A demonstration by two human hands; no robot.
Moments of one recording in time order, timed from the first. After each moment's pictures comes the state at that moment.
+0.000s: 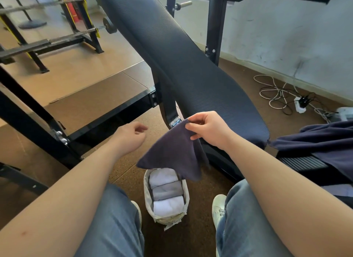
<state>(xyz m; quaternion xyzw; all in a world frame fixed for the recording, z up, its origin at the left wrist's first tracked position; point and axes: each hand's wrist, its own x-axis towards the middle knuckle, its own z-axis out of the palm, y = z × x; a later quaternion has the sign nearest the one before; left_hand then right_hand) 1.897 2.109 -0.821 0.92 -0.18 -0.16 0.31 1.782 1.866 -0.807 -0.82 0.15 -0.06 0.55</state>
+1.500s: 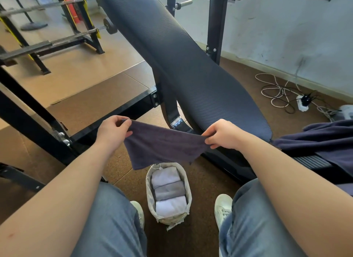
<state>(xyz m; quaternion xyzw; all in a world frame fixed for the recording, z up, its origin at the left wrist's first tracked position) 1.929 2.134 -0.830 0.82 -0.03 -0.08 0.57 1.772 1.825 -0.819 -0.90 0.19 0.11 0.37</state>
